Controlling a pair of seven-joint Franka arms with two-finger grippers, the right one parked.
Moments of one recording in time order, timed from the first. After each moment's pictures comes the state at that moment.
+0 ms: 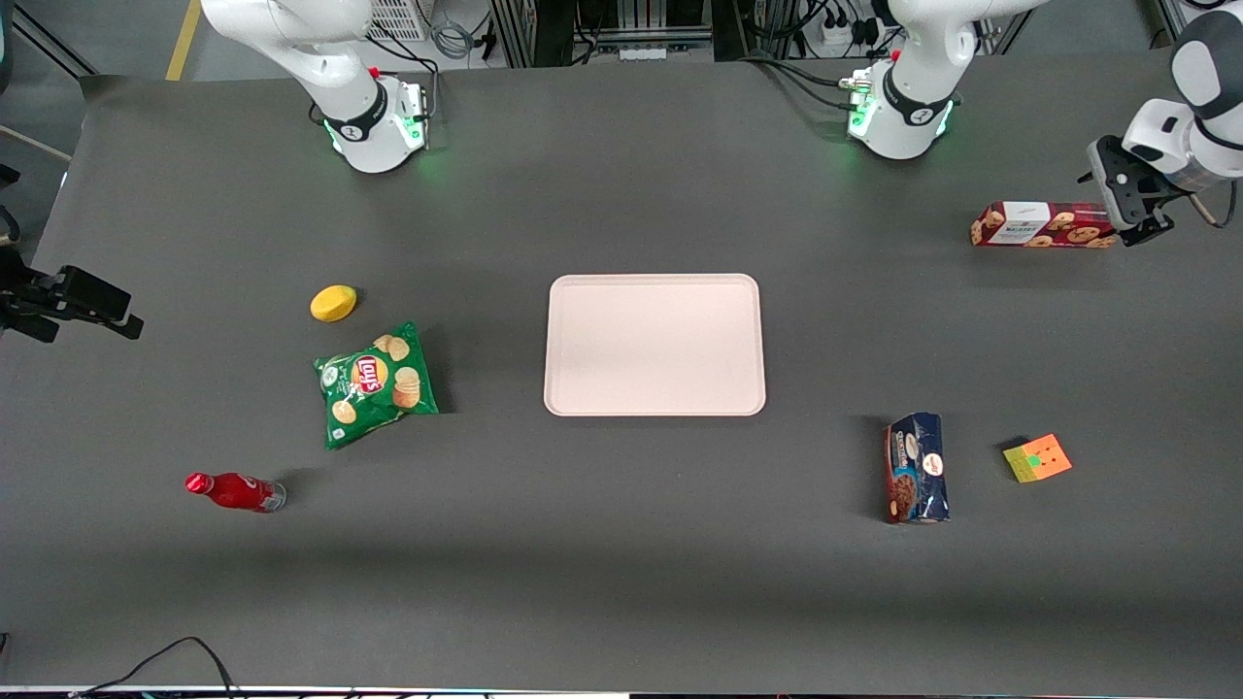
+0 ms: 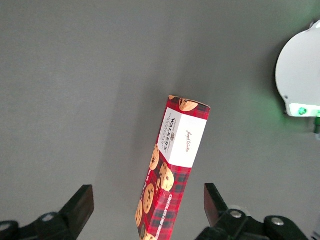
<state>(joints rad) 0.18 -0.35 0.30 -2.60 0.22 2.07 1.66</state>
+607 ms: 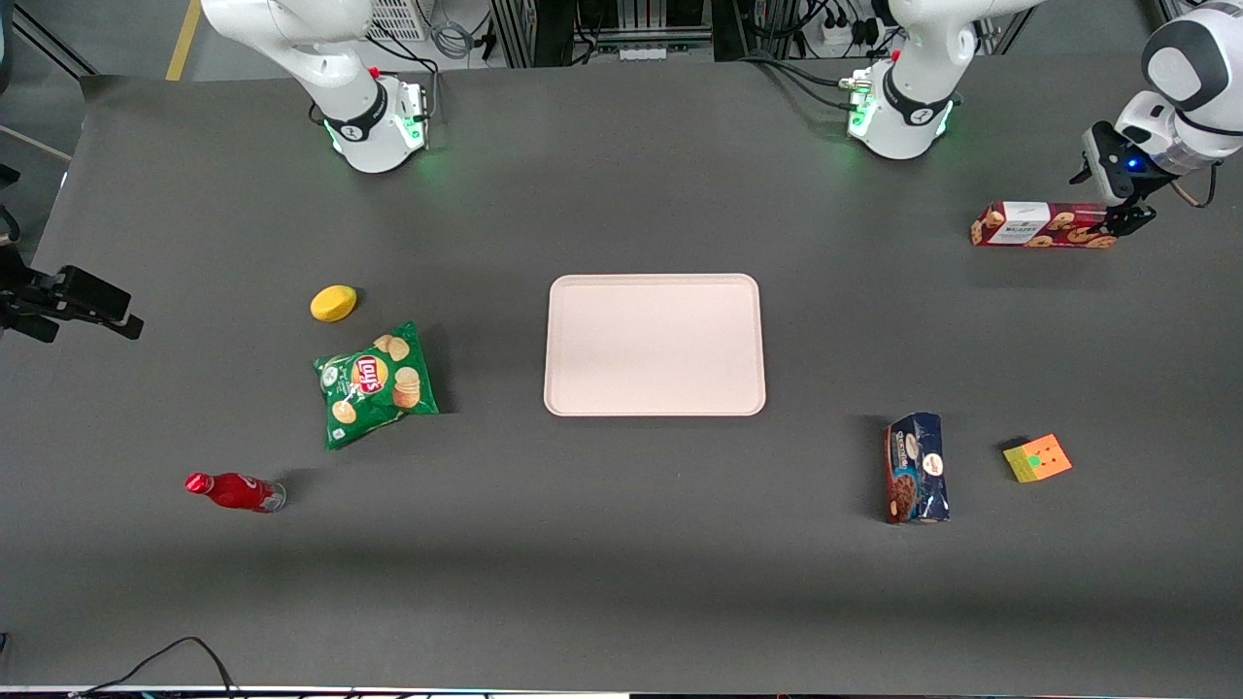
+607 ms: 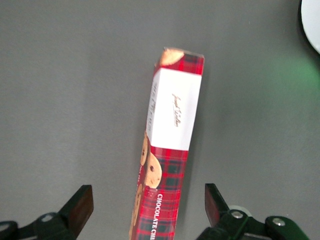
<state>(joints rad) 0.20 -0.31 0.55 -2.77 0.26 2.38 1.97</state>
